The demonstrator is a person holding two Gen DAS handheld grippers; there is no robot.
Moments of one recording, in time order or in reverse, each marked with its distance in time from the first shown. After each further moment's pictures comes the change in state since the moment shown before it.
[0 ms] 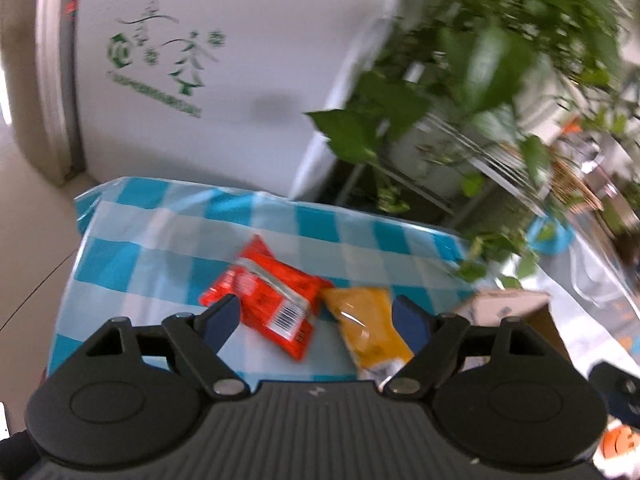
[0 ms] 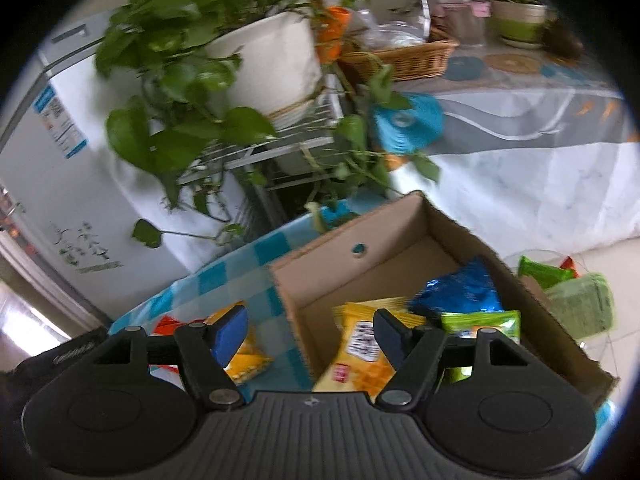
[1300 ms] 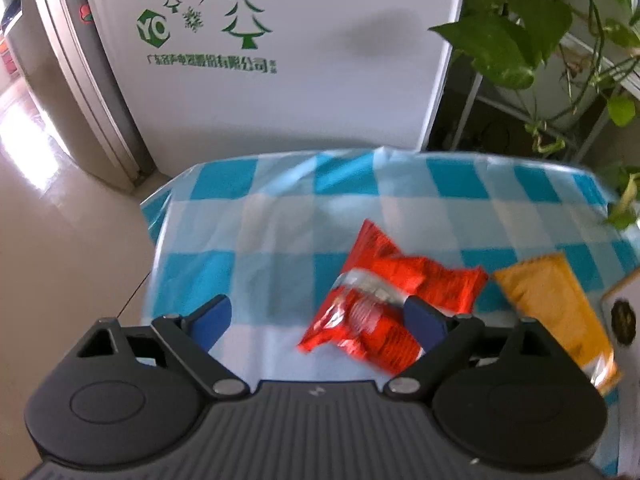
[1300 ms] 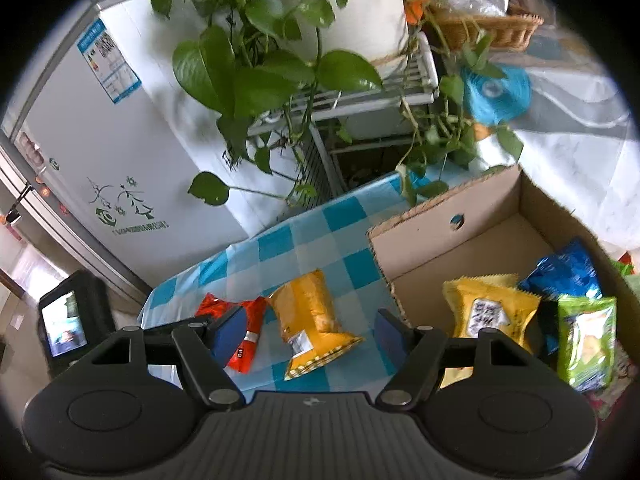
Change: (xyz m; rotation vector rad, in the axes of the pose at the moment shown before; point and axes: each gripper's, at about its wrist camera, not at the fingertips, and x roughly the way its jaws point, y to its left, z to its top) left arm 0.073 0.047 0.013 0.175 0.151 0.309; right arm 0.042 0.057 -0.010 -0.056 0.102 0.107
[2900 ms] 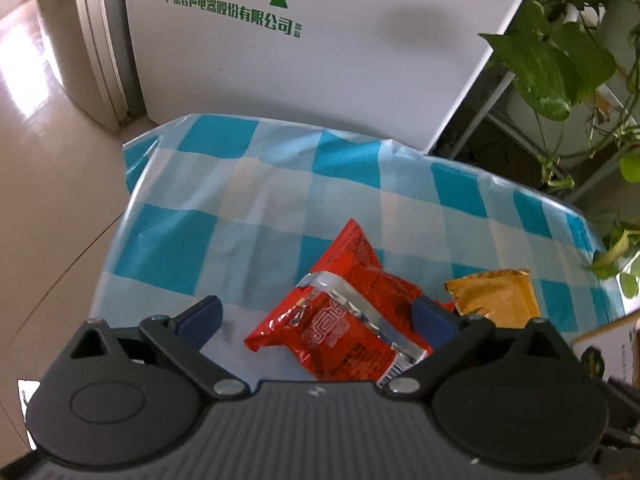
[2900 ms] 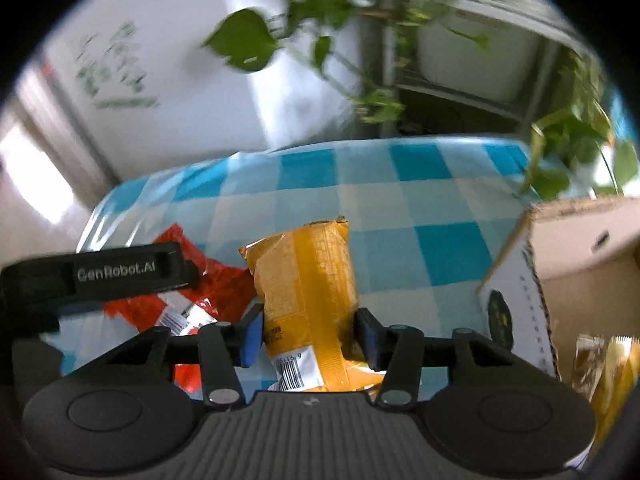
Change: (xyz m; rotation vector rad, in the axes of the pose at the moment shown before) left arm 0.024 0.014 -0.003 -0.194 0.065 -0.118; right arm 0.142 0.059 -0.021 -0.354 0.184 -0.064
